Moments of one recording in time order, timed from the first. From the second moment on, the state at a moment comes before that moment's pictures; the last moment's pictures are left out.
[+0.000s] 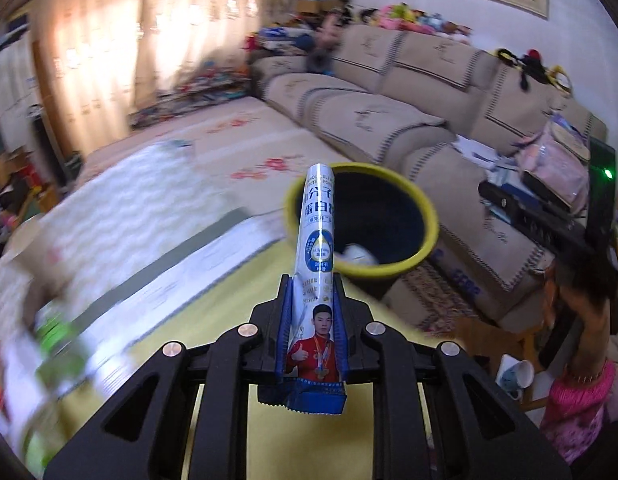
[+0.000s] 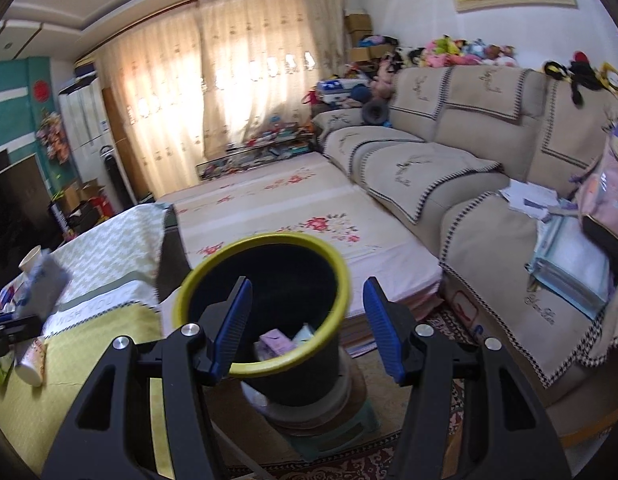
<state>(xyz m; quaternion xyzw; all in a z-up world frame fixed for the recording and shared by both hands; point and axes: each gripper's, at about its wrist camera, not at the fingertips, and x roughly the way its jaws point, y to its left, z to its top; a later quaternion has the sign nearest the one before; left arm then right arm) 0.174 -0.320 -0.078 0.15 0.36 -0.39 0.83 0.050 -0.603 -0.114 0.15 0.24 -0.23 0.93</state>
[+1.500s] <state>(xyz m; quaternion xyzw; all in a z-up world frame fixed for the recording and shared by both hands) 0.141 -0.190 -0.042 0.08 0.26 -0.21 0.94 0.078 -0.546 -0.114 0.10 0.27 -0.15 0.95</state>
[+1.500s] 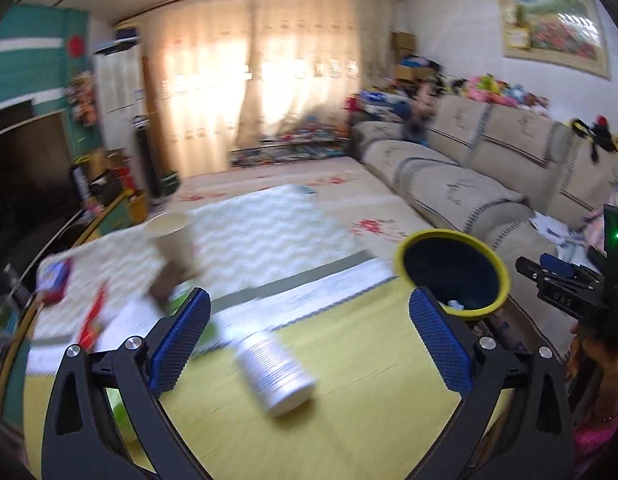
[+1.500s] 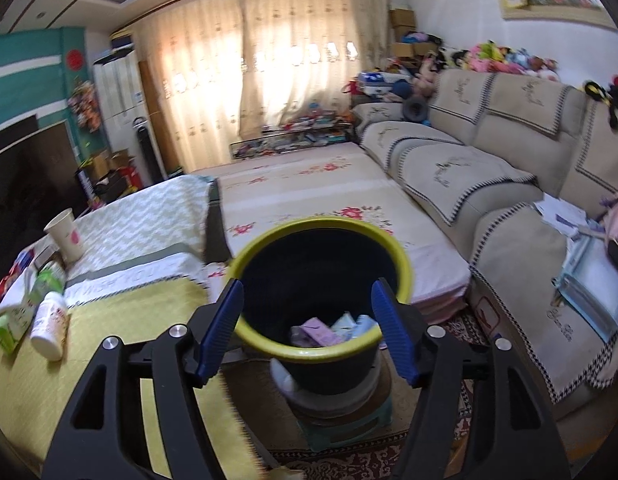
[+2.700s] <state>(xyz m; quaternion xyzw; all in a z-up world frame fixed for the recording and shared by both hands) 0.099 0.027 -0.074 -0.04 0.28 -0.03 0.96 0.178 -0.289 -0.152 -0.01 0.39 0.11 0.92</state>
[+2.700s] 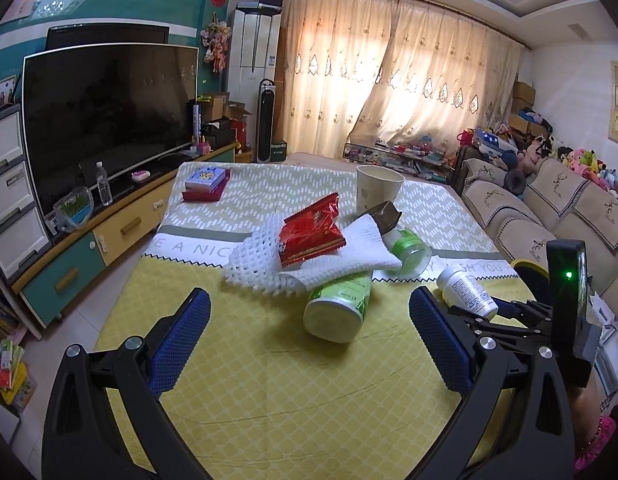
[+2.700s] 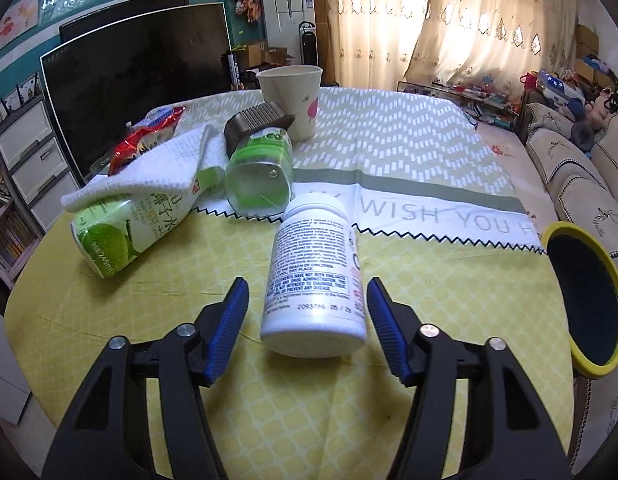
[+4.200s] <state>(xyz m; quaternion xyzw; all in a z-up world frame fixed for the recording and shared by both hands) 0.120 -0.026 -0.095 -0.01 0.32 -0.07 0.95 0.154 -0.502 -0.135 0.09 0.34 -0.10 0.93</state>
